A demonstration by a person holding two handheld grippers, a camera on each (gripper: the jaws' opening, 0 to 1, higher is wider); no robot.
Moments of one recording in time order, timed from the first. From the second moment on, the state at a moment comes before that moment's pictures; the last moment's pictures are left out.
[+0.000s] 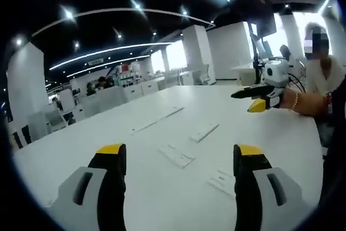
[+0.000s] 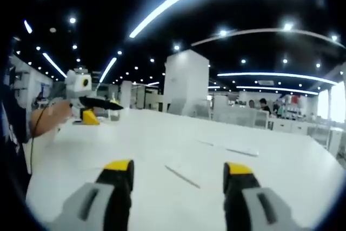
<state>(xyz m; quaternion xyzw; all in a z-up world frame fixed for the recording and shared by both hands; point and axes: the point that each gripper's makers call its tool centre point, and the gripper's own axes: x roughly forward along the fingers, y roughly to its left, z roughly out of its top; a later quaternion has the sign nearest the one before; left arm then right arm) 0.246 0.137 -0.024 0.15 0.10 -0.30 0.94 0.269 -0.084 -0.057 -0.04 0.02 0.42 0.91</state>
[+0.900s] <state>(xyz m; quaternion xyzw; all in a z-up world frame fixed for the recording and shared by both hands) 0.239 0.105 -0.076 0.23 0.33 -0.28 0.87 0.269 -0.078 -0.076 -0.08 0.04 0.41 0.91</state>
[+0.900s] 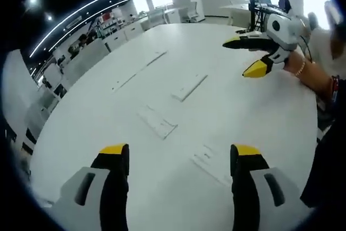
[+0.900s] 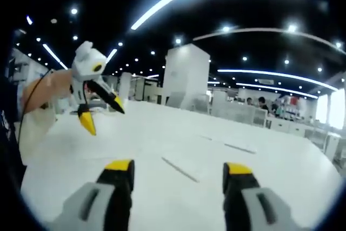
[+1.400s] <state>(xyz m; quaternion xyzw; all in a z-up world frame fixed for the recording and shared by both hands) 0.231 0.096 -0.087 0.23 0.41 -0.25 0.85 0.277 -0.087 -0.068 -0.07 0.03 0.40 0.91</state>
